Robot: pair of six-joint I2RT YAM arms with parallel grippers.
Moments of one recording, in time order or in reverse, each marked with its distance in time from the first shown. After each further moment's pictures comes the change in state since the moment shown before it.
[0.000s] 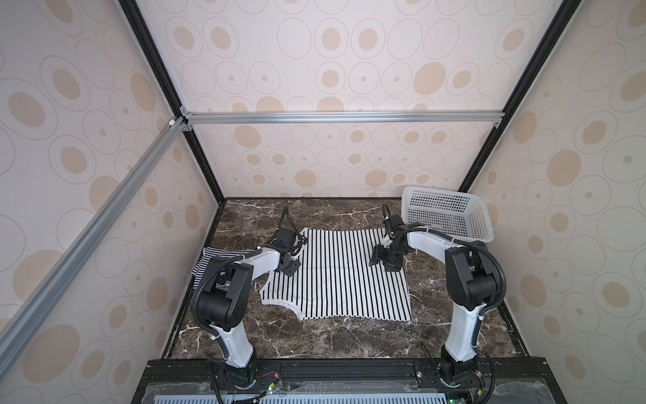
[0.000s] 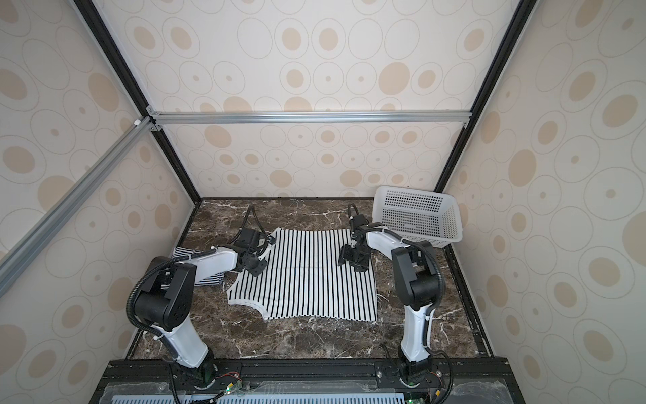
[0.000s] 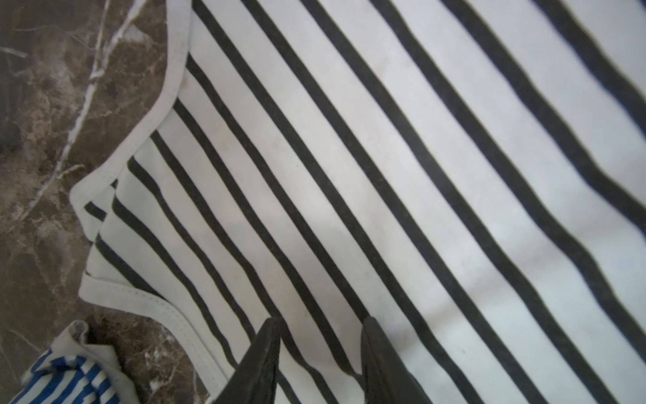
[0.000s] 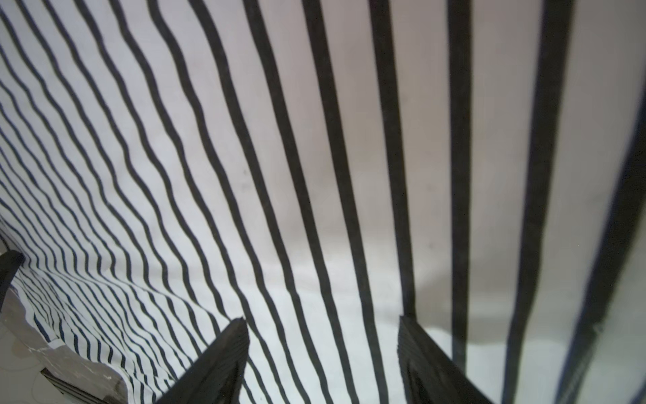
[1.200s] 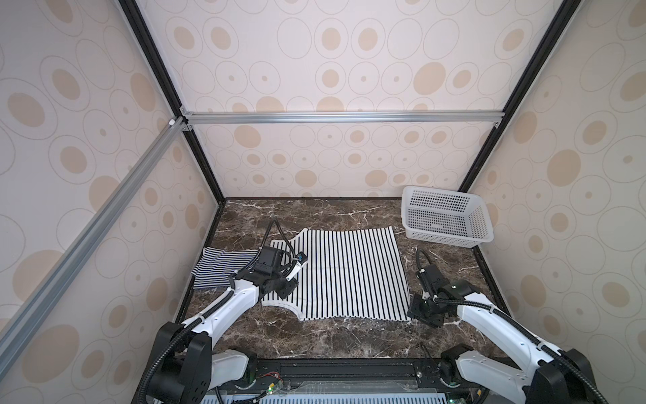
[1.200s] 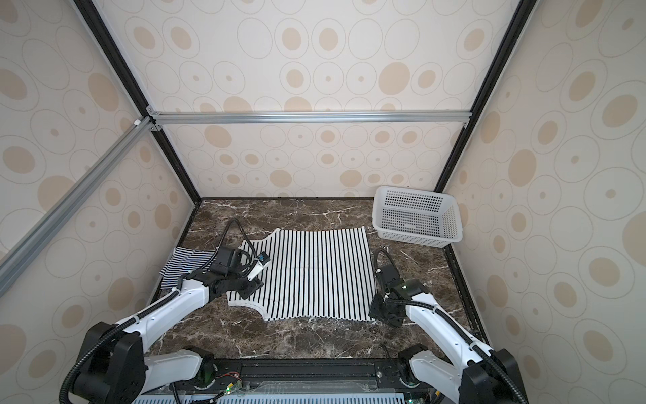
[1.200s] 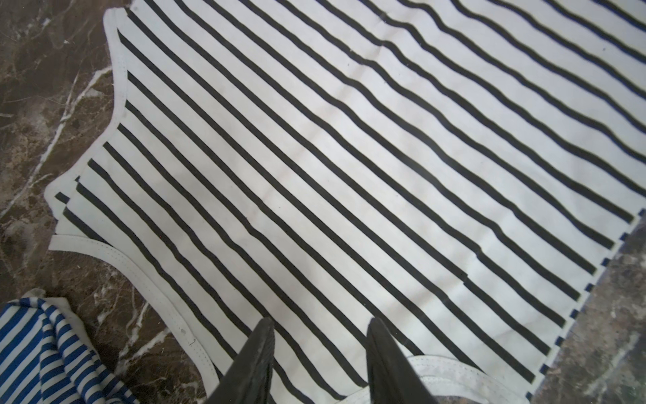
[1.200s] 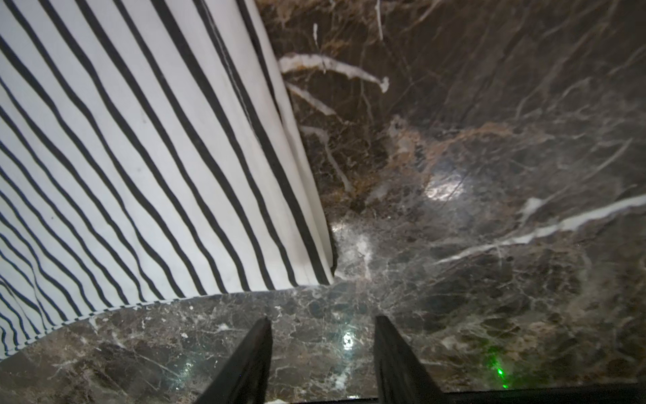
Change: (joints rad) left arm -0.038 -0.513 -0.306 -0.070 0.265 0.083; right arm 0.040 -0.853 -0.730 -0.143 0.189 0.274
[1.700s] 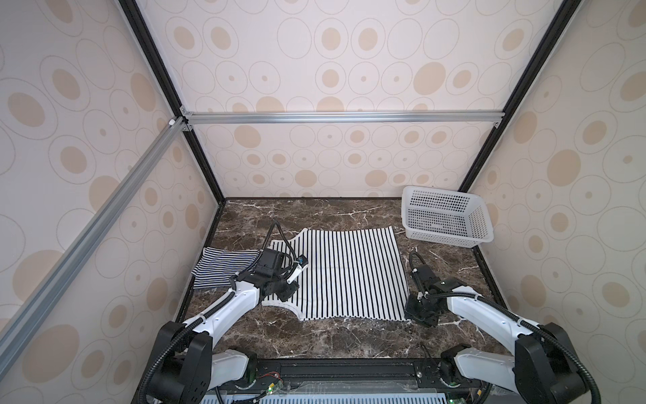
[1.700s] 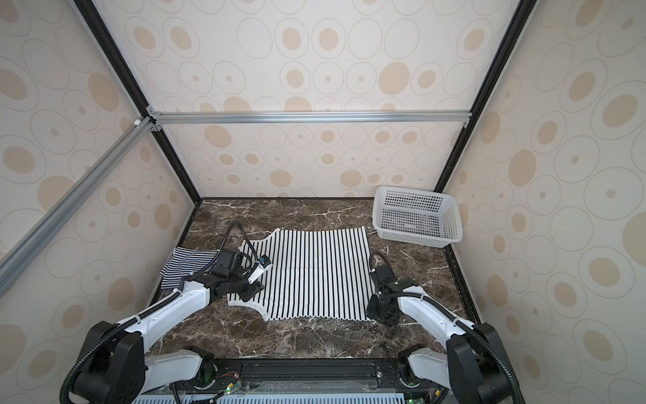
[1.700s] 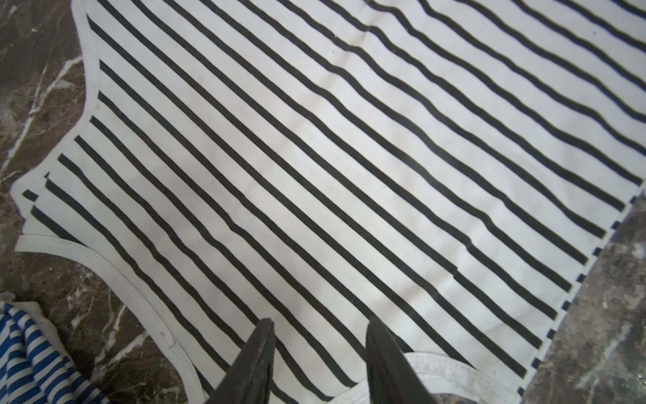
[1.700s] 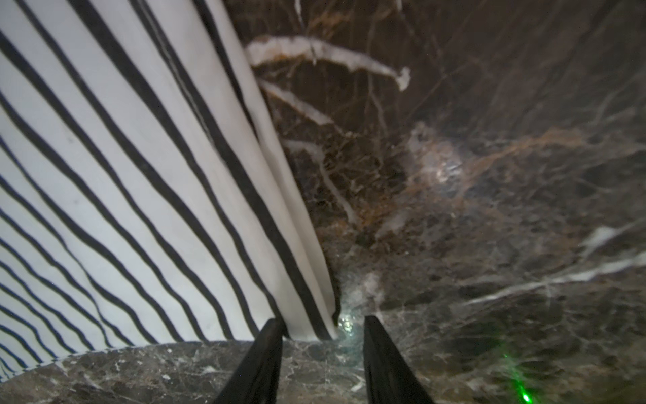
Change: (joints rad) left arm -0.011 0.000 -0.027 0.005 0.012 -0.001; right arm 0.001 0.149 -0.019 0.097 -0.007 0.018
